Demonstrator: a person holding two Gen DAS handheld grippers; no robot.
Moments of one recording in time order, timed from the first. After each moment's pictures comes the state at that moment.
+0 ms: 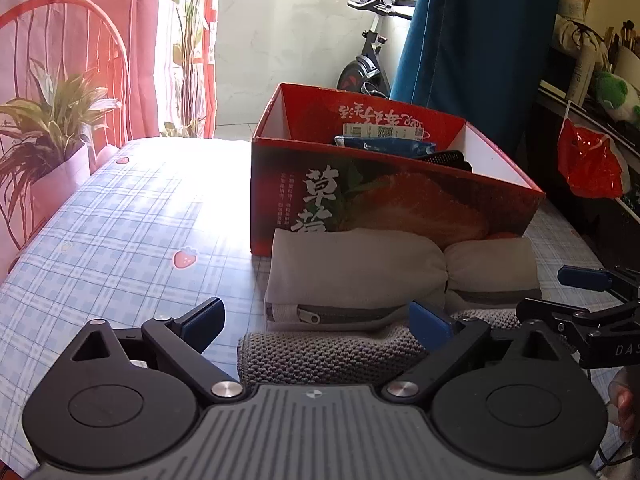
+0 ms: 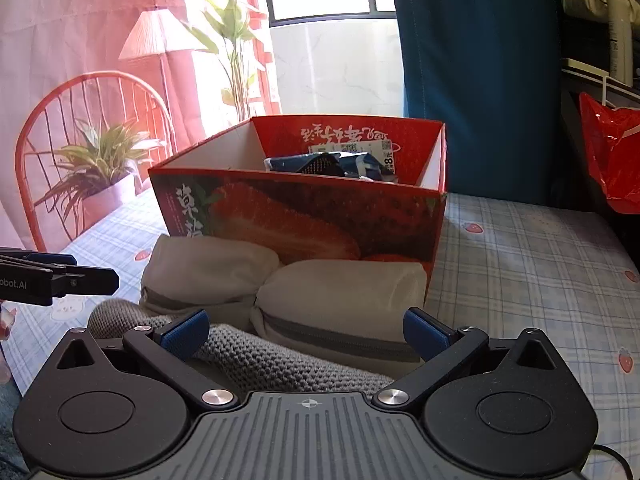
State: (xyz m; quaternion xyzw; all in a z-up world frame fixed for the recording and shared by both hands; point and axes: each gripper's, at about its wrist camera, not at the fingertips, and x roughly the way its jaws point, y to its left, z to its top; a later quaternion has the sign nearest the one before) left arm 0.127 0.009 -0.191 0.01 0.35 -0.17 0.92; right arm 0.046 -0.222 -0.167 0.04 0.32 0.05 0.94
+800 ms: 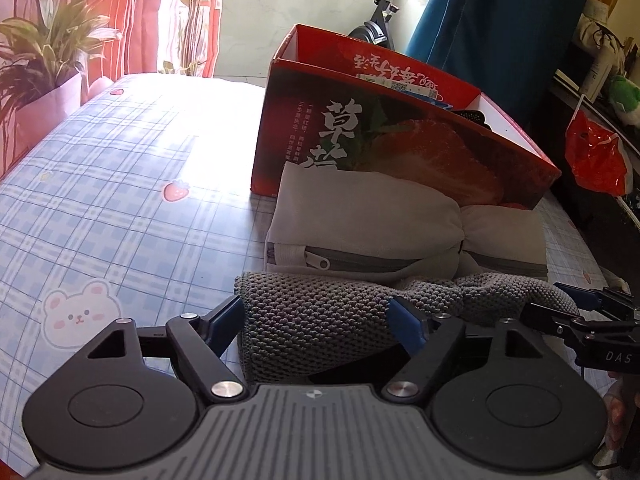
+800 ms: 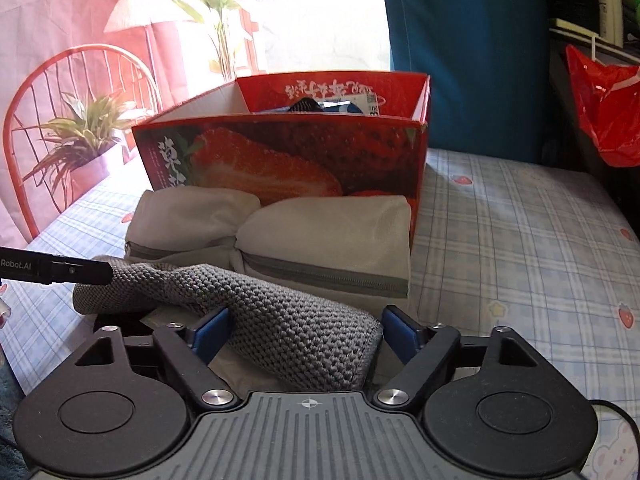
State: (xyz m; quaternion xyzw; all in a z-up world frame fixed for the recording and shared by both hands) left arm 0.142 0.022 -0.226 -0.04 0.41 -0.18 0.89; right arm 0.041 -0.234 -0.192 0.05 0.37 0.04 0.93
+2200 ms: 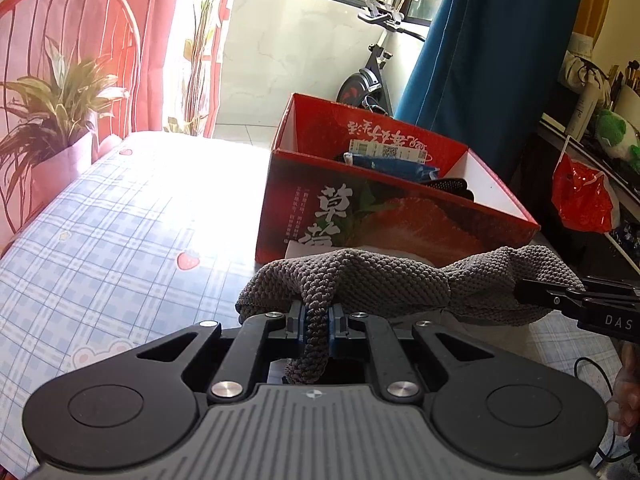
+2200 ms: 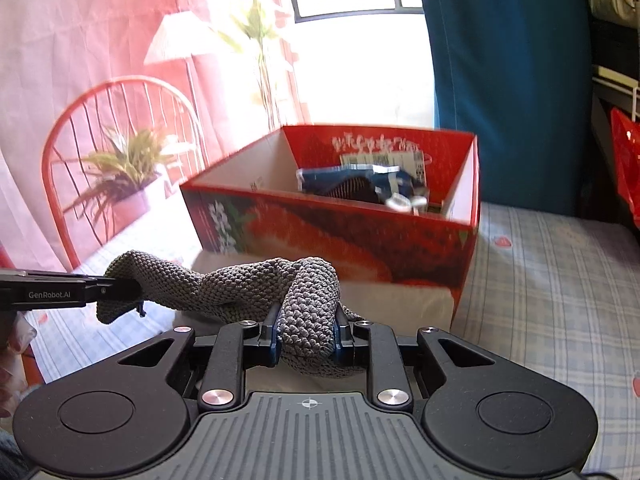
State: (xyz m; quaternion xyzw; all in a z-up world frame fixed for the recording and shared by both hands) left arm 0.136 0.031 -0.181 -0.04 0.34 -0.17 0.92; right arm 0.063 -0.224 -0.140 0.05 0.33 0.10 0.94
